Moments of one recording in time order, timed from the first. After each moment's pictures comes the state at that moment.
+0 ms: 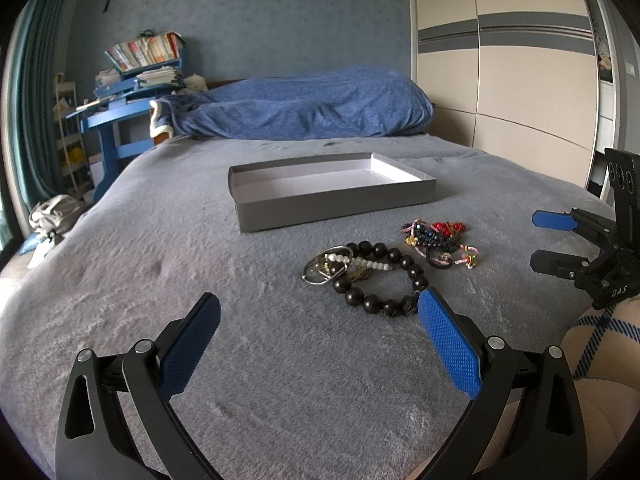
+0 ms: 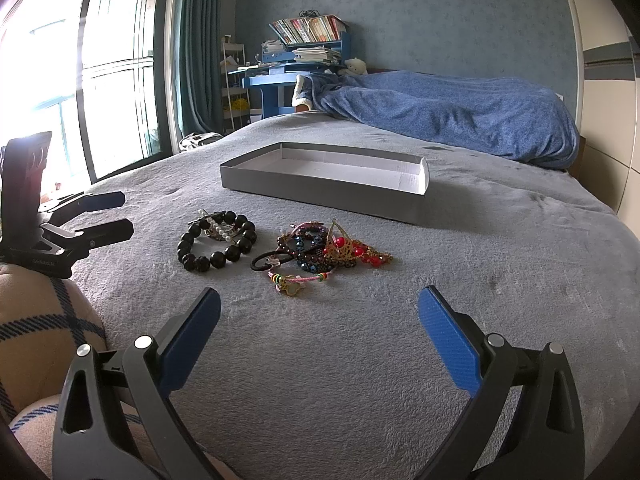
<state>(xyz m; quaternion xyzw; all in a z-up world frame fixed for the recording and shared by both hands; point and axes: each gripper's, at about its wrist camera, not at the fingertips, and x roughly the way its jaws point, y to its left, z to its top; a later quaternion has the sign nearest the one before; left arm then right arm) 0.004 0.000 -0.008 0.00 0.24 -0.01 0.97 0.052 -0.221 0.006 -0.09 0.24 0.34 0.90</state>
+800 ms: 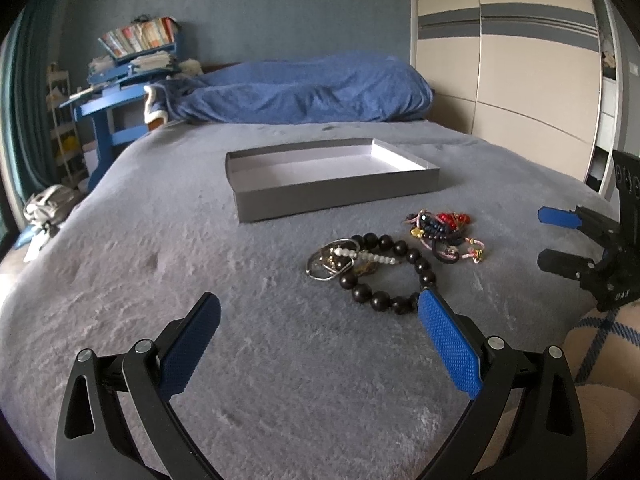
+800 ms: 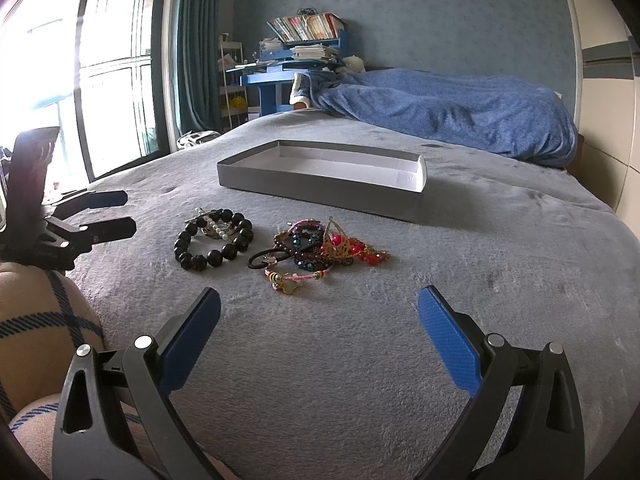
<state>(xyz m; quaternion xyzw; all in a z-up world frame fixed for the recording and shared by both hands) 0.020 0.012 -0.010 -0.01 0.28 -0.02 0.96 0.054 -0.222 0.004 -0.09 0.25 0.34 0.90</state>
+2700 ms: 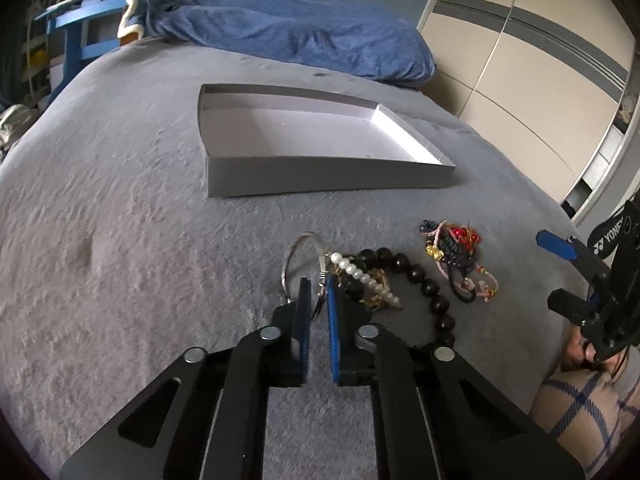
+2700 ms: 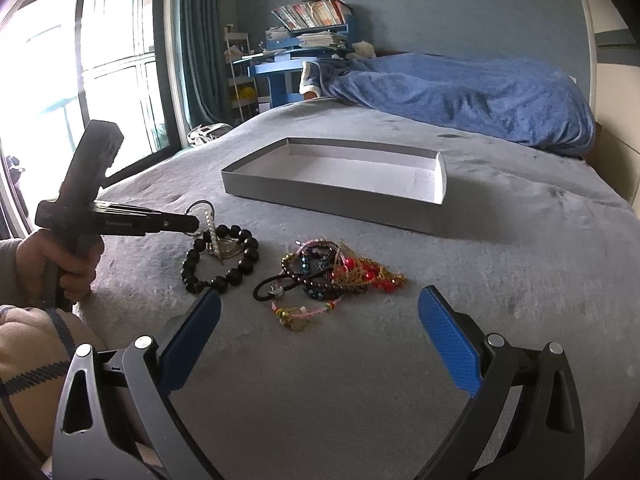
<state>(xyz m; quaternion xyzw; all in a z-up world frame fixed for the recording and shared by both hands) 0.102 0.047 -0.013 -0.11 0.38 -0.08 0.91 0.085 -0.202 0.029 -0.09 0.28 0.37 0.88</state>
